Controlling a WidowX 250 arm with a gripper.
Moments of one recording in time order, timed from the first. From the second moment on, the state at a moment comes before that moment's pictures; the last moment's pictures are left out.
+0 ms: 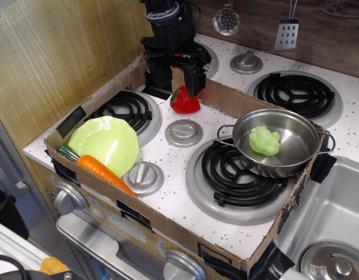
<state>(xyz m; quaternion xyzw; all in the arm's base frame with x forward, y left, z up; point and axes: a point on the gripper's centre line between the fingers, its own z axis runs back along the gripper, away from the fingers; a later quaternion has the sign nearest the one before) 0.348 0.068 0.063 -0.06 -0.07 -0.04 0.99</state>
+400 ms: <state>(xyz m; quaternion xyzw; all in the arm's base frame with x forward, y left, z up) 0.343 0.068 0.051 -0.06 -0.06 -0.03 1.00</state>
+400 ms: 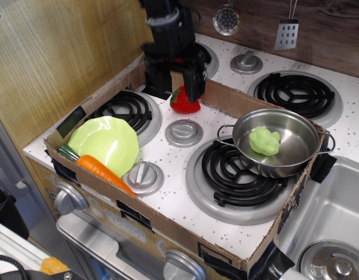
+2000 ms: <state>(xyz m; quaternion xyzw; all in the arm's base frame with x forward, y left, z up) 0.292 0.119 0.074 0.03 -0.01 0.49 0.87</state>
